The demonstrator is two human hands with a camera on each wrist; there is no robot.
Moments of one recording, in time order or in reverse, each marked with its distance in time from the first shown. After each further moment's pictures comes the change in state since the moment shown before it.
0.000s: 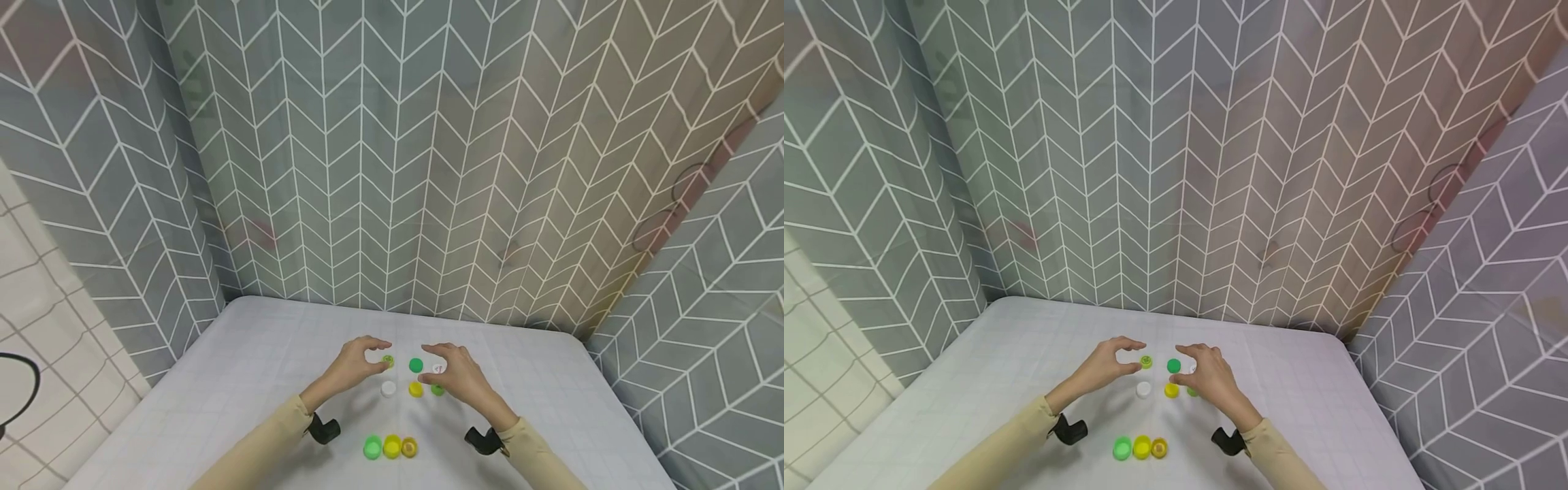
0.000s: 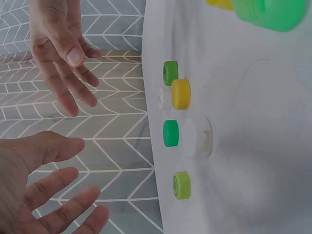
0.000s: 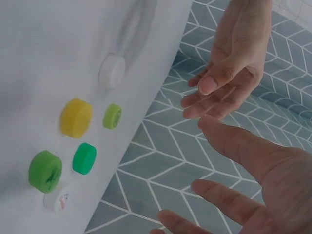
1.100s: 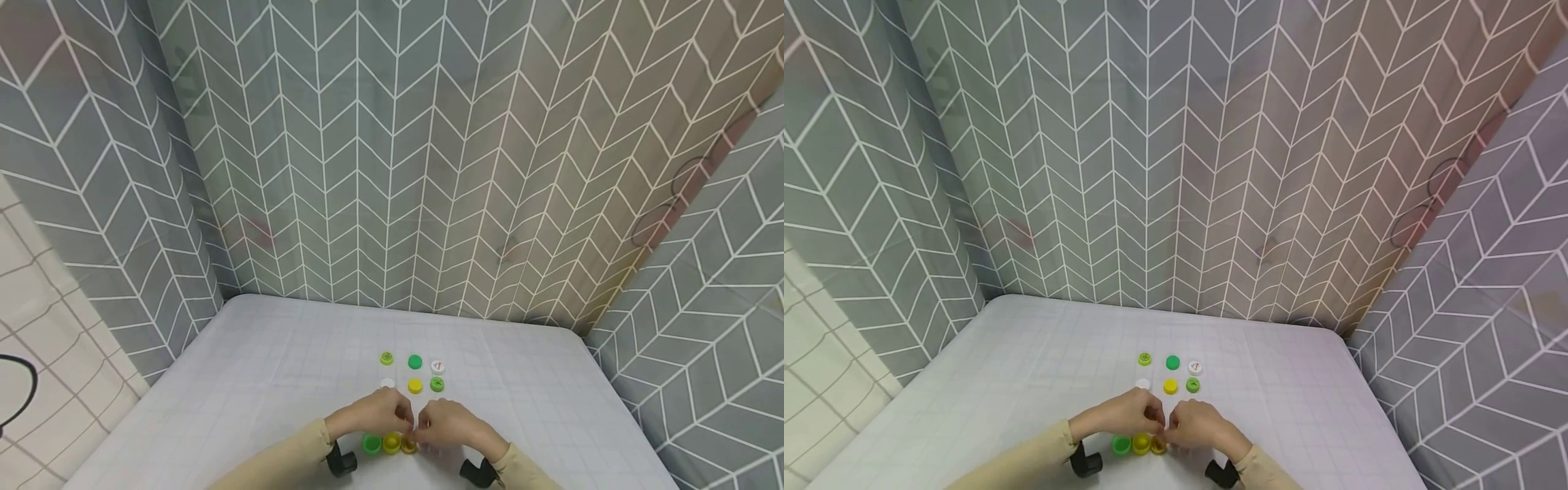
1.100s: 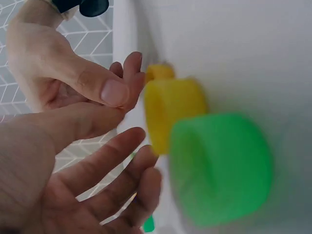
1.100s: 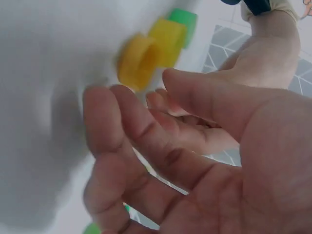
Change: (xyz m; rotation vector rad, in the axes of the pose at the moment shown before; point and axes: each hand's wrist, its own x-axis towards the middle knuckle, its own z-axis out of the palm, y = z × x) left_hand -0.034 0.031 0.055 -0.047 -0.538 -0.035; right_hand -0.045 0.001 0.031 -0.013 -0.545 -0.024
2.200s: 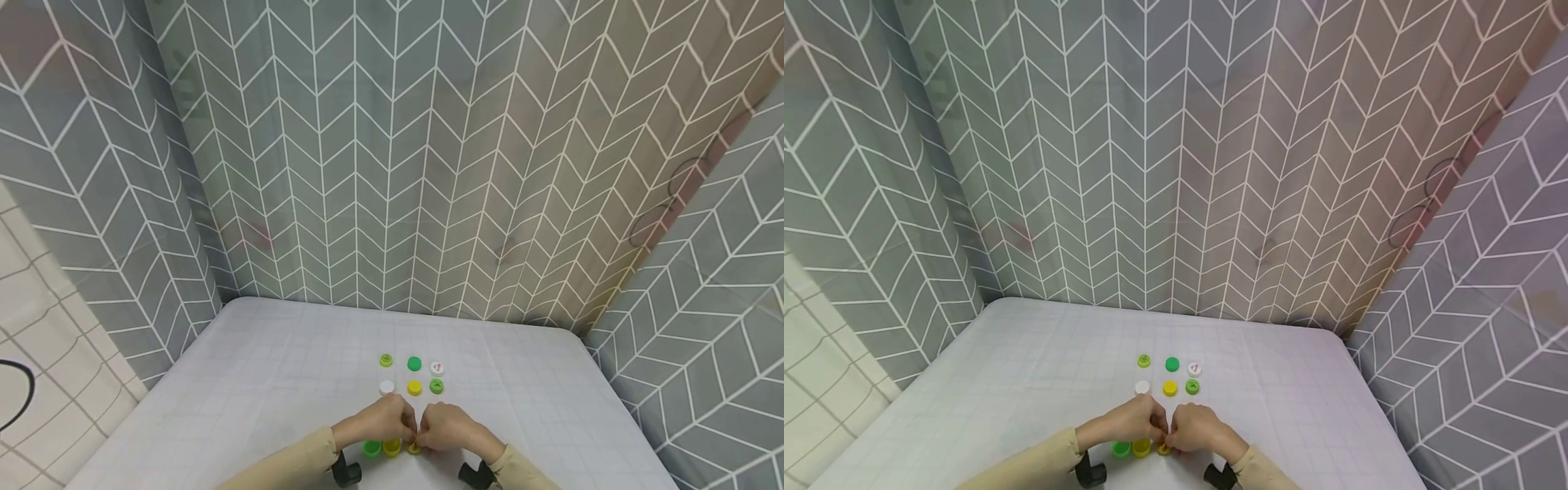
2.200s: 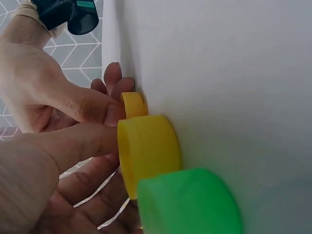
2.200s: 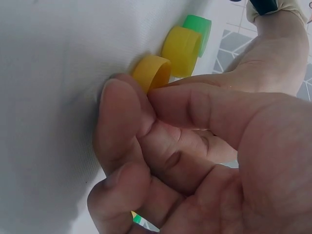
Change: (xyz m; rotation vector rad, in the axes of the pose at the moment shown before) left_hand 0.009 0.000 0.015 -0.048 0.011 -0.026; right_hand 0.003 0.001 0.007 -0.035 0.010 0.070
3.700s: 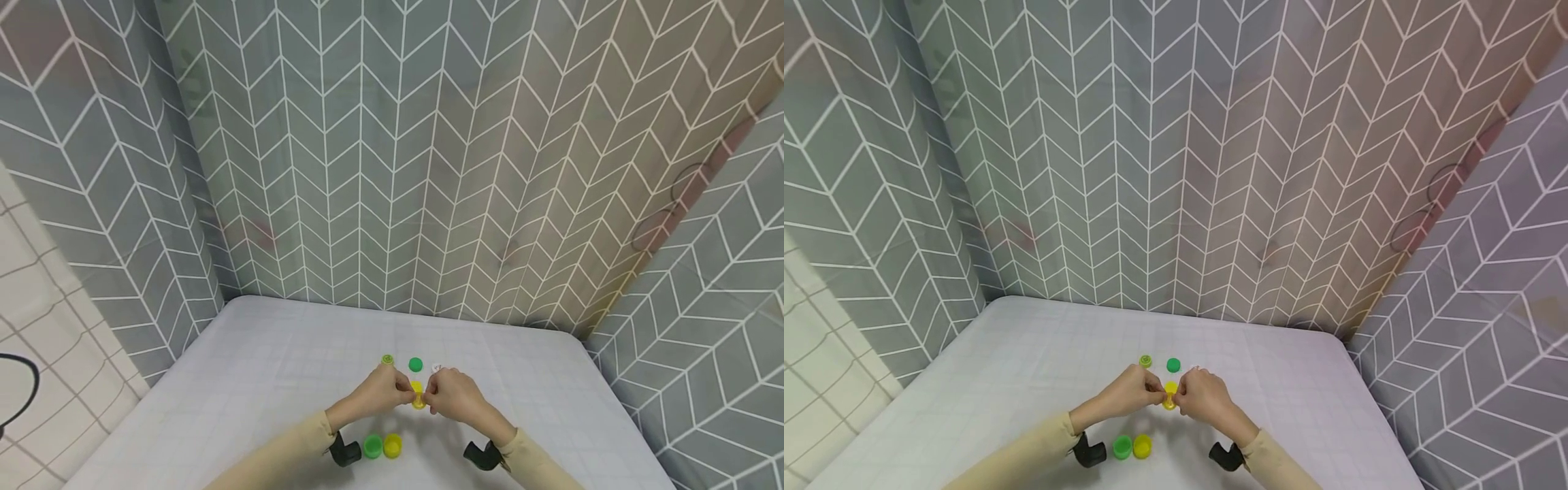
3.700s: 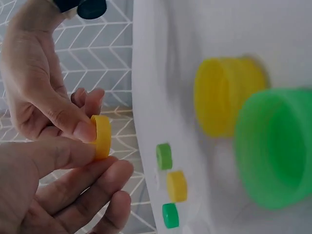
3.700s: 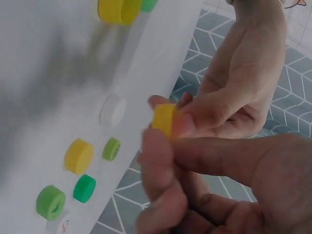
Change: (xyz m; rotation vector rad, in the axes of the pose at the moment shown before) left_hand 0.000 0.010 -0.034 0.013 0.300 0.086; right_hand -0.001 -0.013 -0.039 0.007 0.345 -0.084
